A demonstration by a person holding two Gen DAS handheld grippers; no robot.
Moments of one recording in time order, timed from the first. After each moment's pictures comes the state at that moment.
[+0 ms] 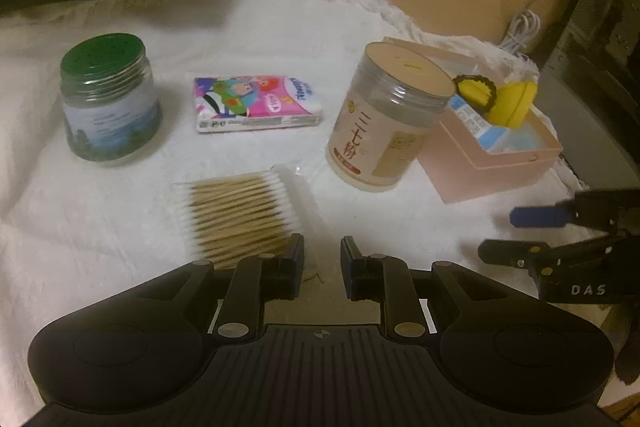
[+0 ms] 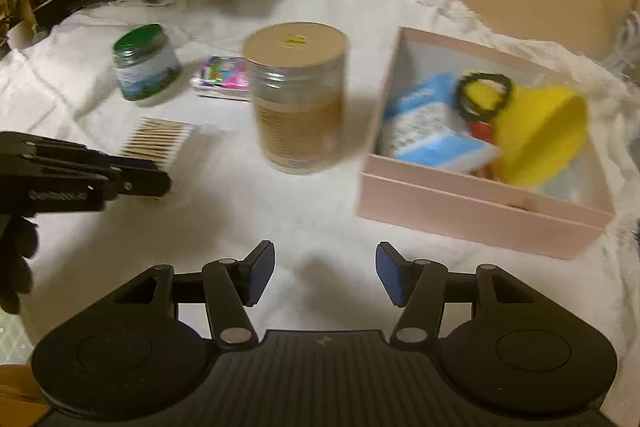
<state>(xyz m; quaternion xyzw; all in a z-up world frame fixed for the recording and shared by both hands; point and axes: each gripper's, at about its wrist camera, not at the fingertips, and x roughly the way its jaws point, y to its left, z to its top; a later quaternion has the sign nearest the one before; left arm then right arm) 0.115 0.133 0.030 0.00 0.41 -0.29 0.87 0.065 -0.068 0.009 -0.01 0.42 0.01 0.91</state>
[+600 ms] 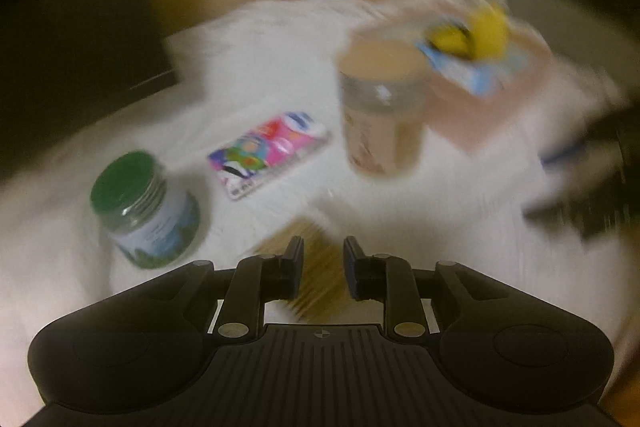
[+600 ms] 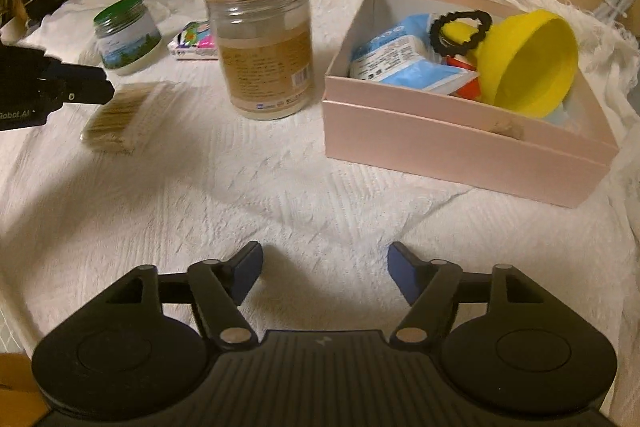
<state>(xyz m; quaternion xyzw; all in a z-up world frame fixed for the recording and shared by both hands) 0.105 0.126 0.056 0.26 0.33 -0.33 0.85 0.054 -0.087 -0.024 0.00 0.44 0.02 0.90</state>
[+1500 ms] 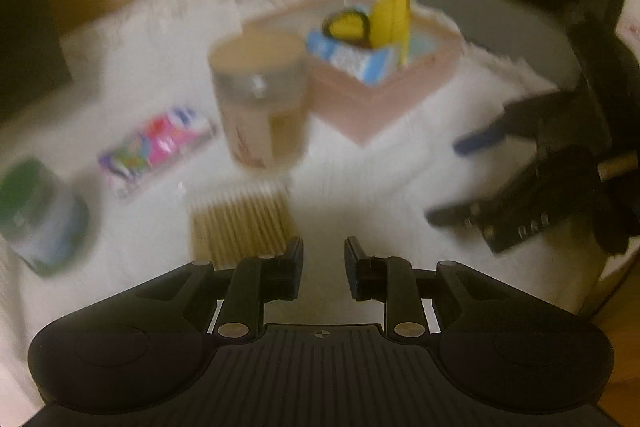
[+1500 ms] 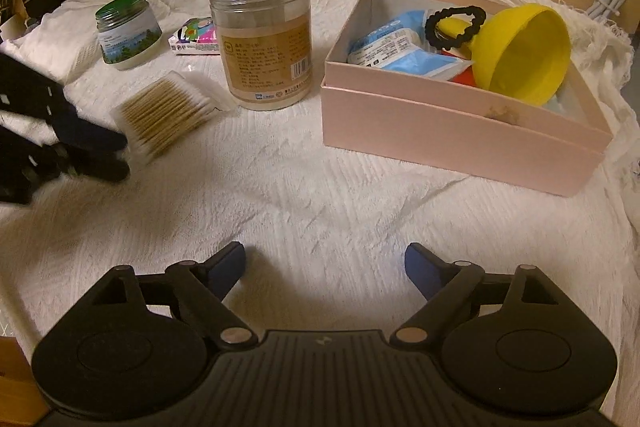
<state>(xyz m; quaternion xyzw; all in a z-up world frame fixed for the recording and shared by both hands) 0.090 0.093 0.056 0.21 0.36 -0.42 0.81 0.044 -0.087 -0.029 0.00 0.43 0.01 0.90</state>
